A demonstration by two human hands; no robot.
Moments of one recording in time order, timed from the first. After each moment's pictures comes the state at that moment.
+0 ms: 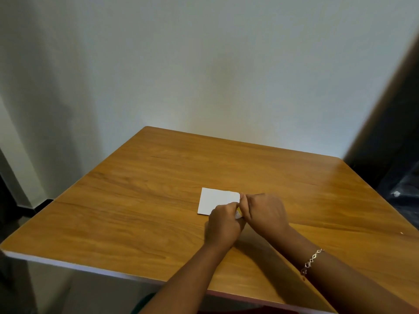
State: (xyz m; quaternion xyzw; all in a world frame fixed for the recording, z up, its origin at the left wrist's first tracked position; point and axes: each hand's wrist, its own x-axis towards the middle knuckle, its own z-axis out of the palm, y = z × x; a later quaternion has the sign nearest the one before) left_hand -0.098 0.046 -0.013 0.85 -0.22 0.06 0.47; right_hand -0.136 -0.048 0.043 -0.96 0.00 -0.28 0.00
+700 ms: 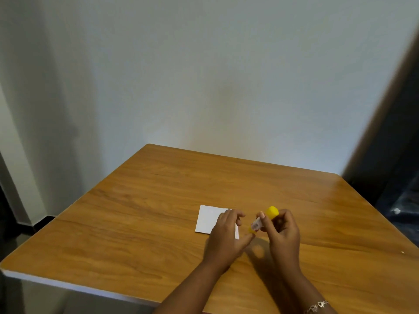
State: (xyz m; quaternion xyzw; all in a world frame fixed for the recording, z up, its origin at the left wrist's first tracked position) left_hand -0.095 0.043 -0.016 0.80 -0.32 0.10 0.50; right_hand -0.158 -0.072 0.011 -0.73 0.09 -0.41 0.54
